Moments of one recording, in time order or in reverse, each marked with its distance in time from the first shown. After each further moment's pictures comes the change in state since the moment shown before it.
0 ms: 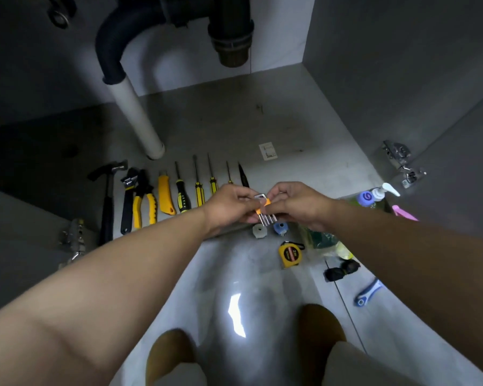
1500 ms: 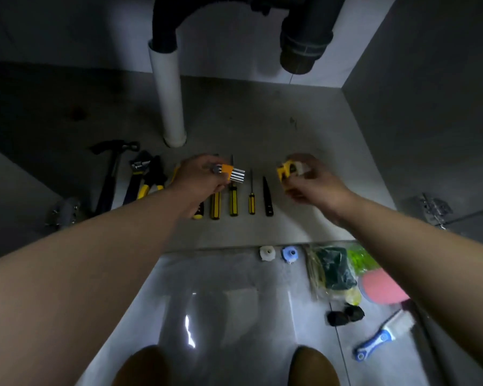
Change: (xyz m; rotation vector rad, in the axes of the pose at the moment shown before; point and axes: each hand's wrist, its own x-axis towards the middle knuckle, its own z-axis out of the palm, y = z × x) left_hand 0.002 0.006 -0.105 -0.205 0.471 0.053; right_hand 0.071 -0.058 0.014 -0.221 0.232 -0.179
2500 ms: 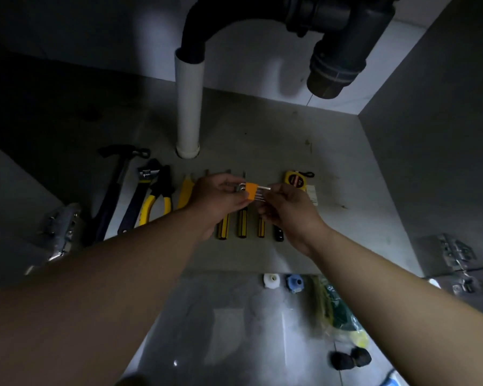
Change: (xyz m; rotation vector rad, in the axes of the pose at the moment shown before) left_hand 0.019 -0.017 0.008 -0.245 -0.013 0.028; right_hand 0.024 -0.001 0.073 0.191 -0.070 0.013
